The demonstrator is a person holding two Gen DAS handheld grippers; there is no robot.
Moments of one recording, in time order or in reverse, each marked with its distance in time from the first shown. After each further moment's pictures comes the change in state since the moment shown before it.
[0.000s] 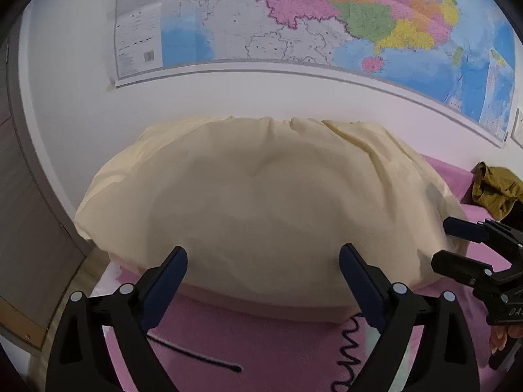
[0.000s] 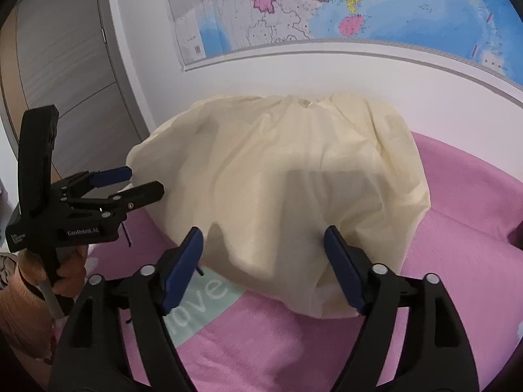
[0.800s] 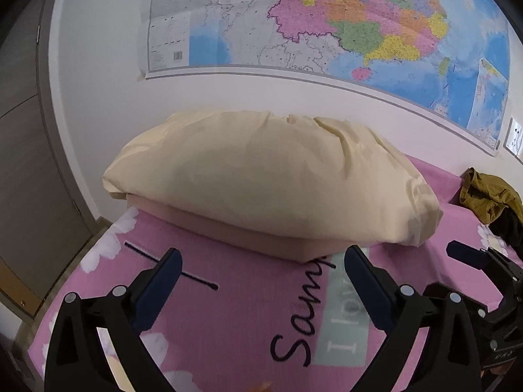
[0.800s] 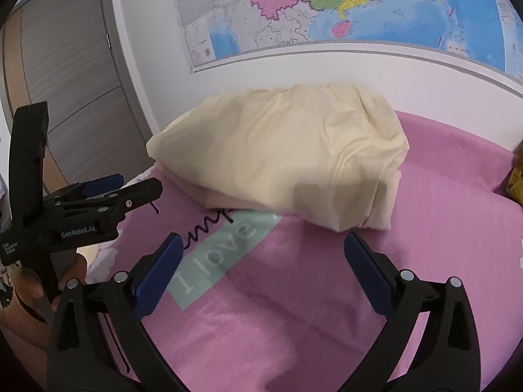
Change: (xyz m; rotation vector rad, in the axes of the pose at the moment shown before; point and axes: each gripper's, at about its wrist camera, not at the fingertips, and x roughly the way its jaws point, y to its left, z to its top) left arm -0.057 -0.024 -0.047 -0.089 -0.019 0.058; right arm -0.049 0.026 -0.053 0.023 -0.025 -0.017
